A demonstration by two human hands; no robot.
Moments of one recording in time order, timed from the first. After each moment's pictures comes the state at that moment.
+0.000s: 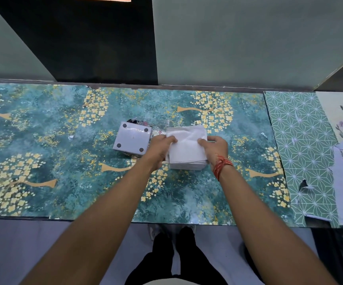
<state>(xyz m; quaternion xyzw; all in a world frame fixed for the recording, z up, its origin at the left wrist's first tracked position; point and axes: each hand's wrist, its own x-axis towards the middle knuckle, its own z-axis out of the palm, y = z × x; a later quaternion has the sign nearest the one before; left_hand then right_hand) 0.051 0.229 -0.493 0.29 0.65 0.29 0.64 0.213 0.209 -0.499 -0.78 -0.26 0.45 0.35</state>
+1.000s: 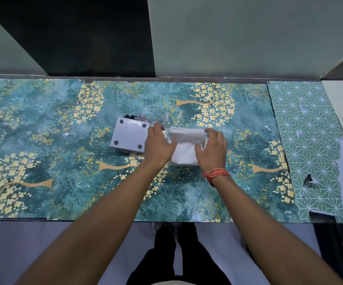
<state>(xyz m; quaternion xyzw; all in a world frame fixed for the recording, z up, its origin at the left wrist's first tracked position) 0.050 0.221 -0.513 0.60 0.71 0.18 0.31 0.203 0.188 -0.521 -0.79 -0.54 0.20 0.22</state>
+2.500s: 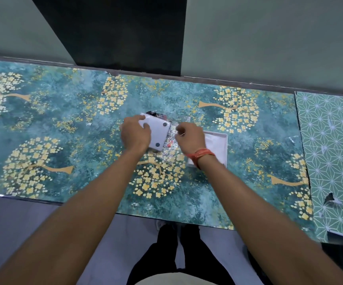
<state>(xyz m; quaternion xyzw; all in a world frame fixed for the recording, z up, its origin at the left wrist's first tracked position) -0.053 0.250 -0.504 0.46 0.82 0.24 0.24 0.098 0.239 -0.480 -0.69 -0.61 0.36 0.17</state>
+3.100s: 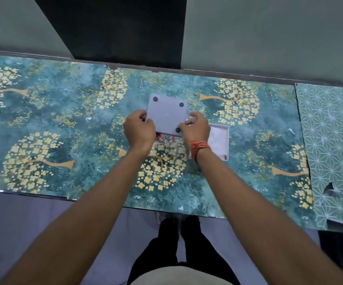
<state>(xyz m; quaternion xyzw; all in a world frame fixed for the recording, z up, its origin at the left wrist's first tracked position) -0.038 0.228 -0.480 0.41 0.80 0.36 0.26 0.094 0.235 -0.485 -0.76 -0.40 0.40 0.33</state>
